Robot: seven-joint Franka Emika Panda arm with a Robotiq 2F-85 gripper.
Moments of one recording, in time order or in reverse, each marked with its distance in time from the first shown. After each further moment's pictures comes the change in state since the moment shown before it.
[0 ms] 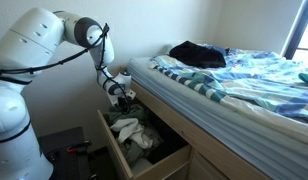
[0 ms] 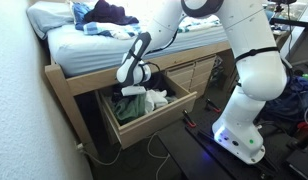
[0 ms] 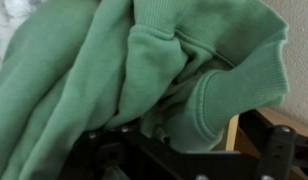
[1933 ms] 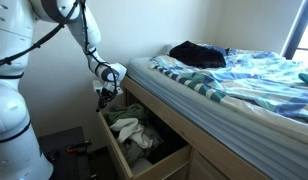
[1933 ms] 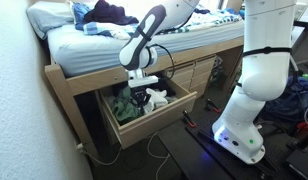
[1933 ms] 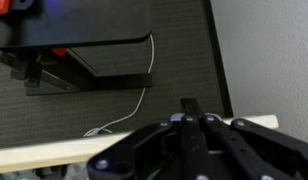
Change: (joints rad) arm 0.013 -0.314 0.010 -0.186 0.048 -0.648 0.217
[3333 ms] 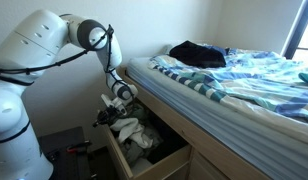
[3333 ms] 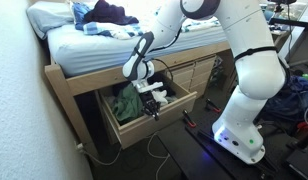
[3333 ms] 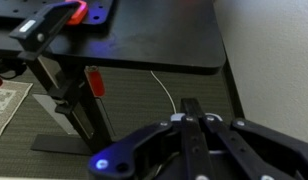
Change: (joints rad) arm -0.101 0.349 -0.045 0.233 -0.086 -0.368 -0.236
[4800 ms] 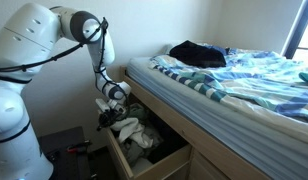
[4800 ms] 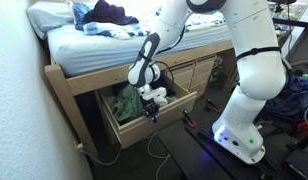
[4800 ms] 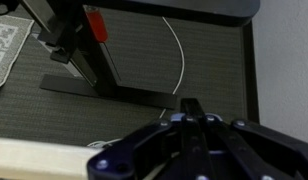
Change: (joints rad) arm 0.039 -0.086 0.006 -0.180 -0.073 0.386 0.002
